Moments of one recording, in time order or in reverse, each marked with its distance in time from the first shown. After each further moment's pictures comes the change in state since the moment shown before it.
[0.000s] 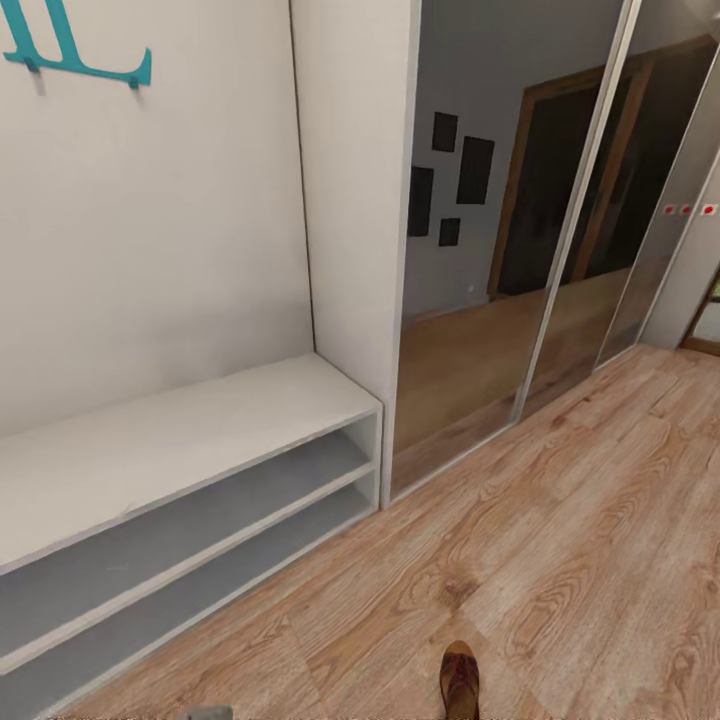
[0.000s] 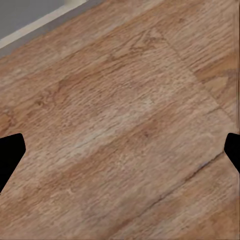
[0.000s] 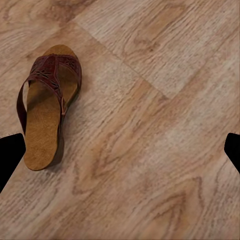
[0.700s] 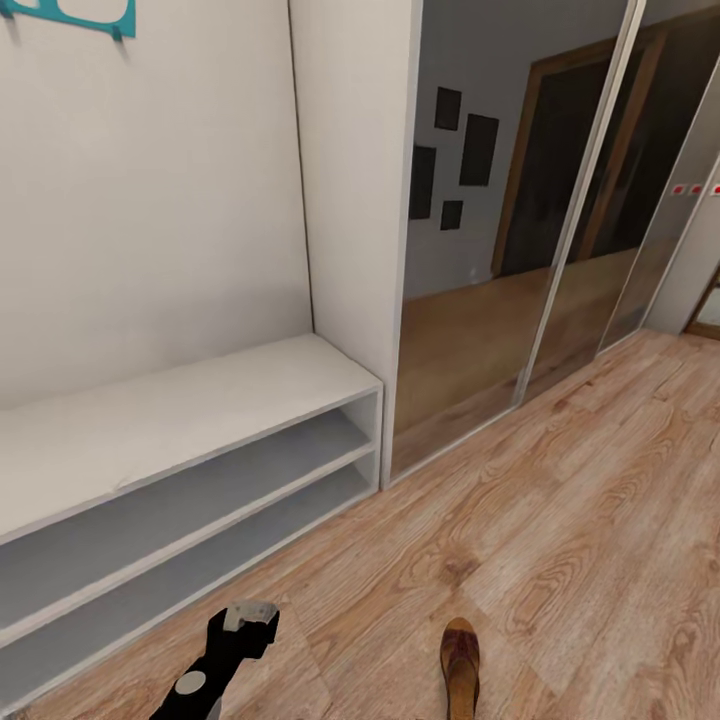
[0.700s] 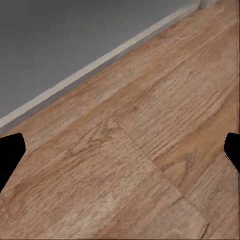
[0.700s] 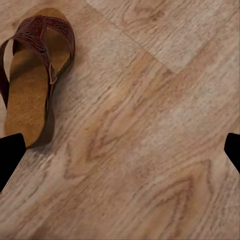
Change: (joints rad) left arm -0.098 -0.048 -0.090 -0.261 -0.022 0.113 -0.013; right arm 0.000 0.001 0.000 -0.001 0.000 0.000 0.000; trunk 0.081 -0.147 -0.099
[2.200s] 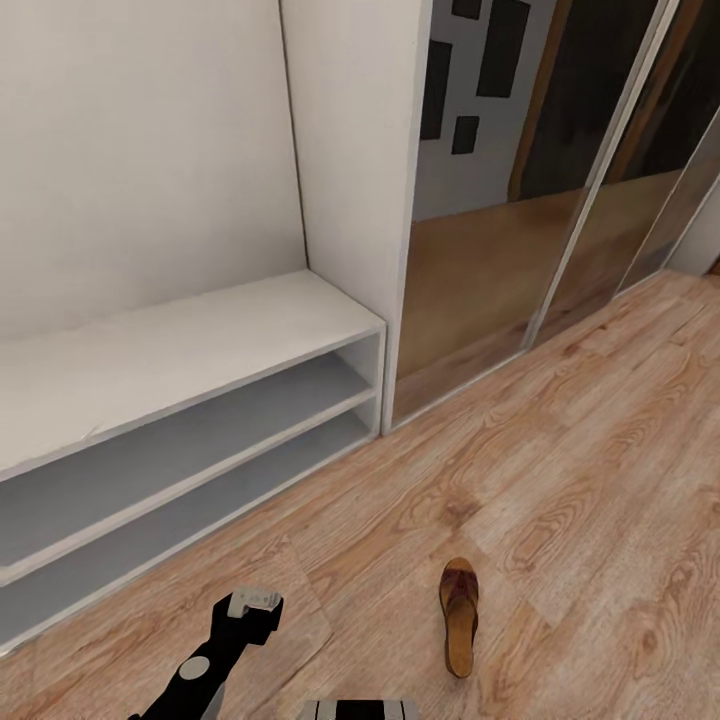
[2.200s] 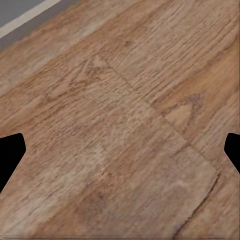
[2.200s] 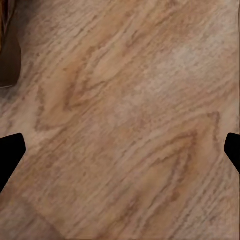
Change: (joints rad) left arm -0.011 0.008 -0.032 -0.044 0.000 0.021 -0.007; right arm -0.011 -0.005 0.001 -0.037 0.003 0.001 -0.003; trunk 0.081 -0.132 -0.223
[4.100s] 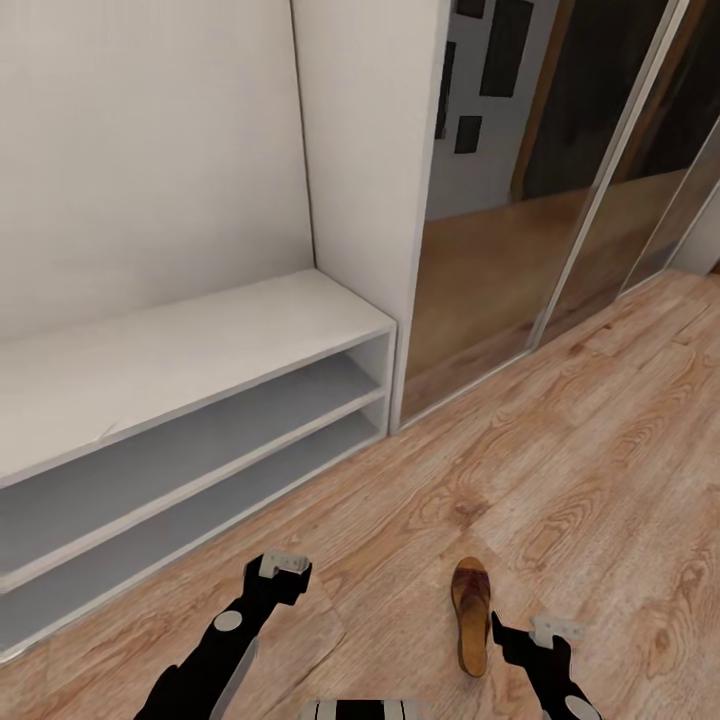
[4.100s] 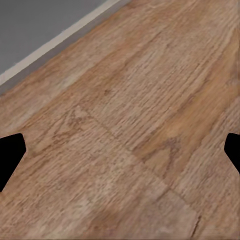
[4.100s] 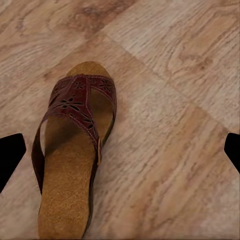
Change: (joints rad) left arm -0.059 -0.056 -0.064 -0.108 -0.023 0.106 0.002; right arm -0.215 0.019 0.008 -0.015 0.004 0.007 0.010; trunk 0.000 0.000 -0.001
